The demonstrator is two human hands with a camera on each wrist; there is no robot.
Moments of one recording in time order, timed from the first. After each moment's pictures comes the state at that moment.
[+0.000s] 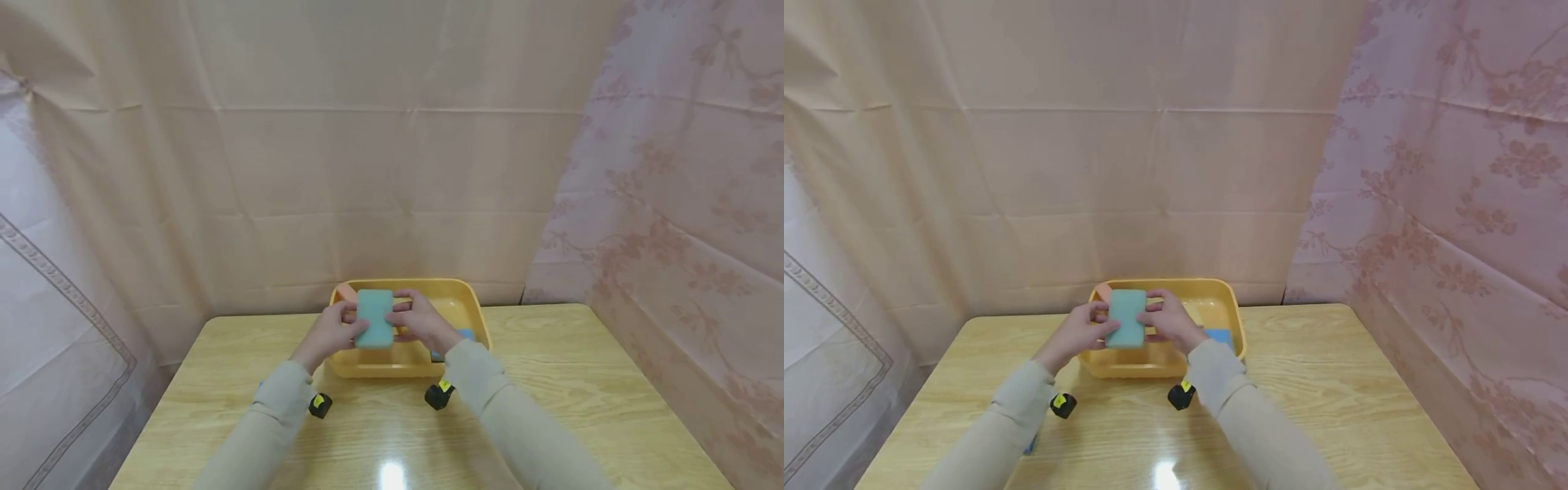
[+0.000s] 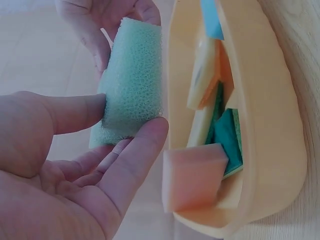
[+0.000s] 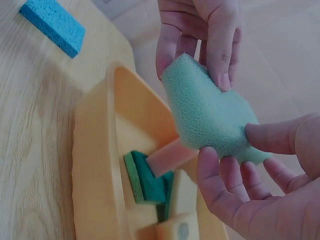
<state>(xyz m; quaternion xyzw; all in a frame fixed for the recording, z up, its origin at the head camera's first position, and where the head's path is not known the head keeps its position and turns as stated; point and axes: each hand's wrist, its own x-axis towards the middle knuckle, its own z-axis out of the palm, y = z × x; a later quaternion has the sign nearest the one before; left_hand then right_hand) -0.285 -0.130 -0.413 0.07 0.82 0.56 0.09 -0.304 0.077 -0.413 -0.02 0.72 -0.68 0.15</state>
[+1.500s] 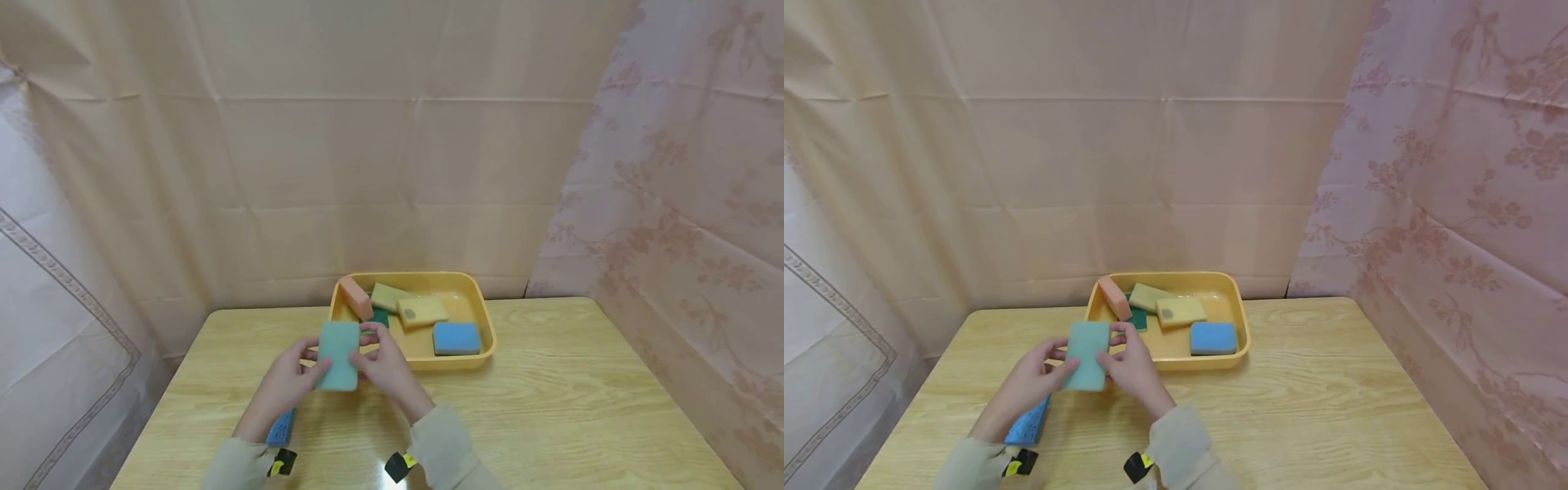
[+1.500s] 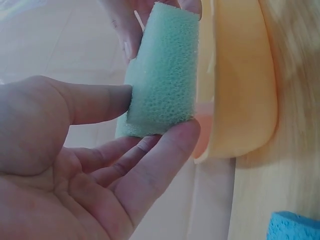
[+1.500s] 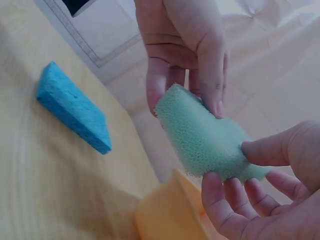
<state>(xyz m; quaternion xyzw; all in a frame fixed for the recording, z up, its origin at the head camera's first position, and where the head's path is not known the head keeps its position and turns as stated) -0.208 -0.185 -0.434 0.05 0.87 0.48 0.03 -0.227 0.015 -0.455 -0.11 0.71 -0.69 0.07</state>
